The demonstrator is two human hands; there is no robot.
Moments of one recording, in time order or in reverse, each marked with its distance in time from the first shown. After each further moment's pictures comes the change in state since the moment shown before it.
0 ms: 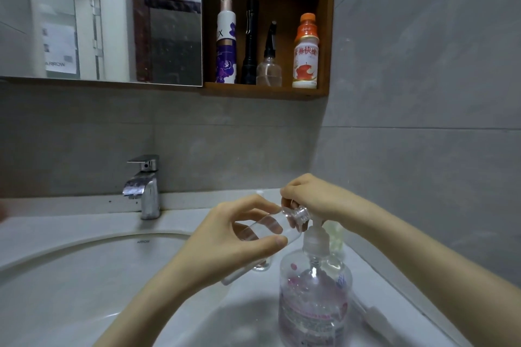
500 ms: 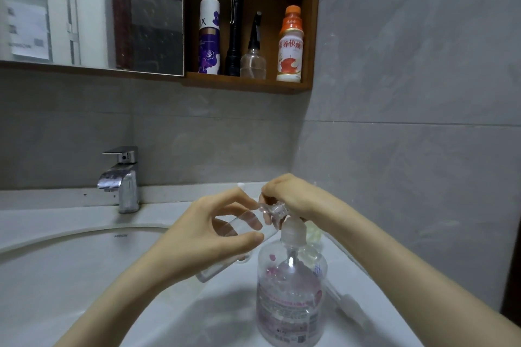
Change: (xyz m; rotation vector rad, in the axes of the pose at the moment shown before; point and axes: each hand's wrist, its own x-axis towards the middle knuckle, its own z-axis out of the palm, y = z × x) left_hand -0.001 -0.001 0.003 0.036 -0.058 -0.028; right_hand -0.008 0.003 0.005 -0.061 -0.060 -0.006
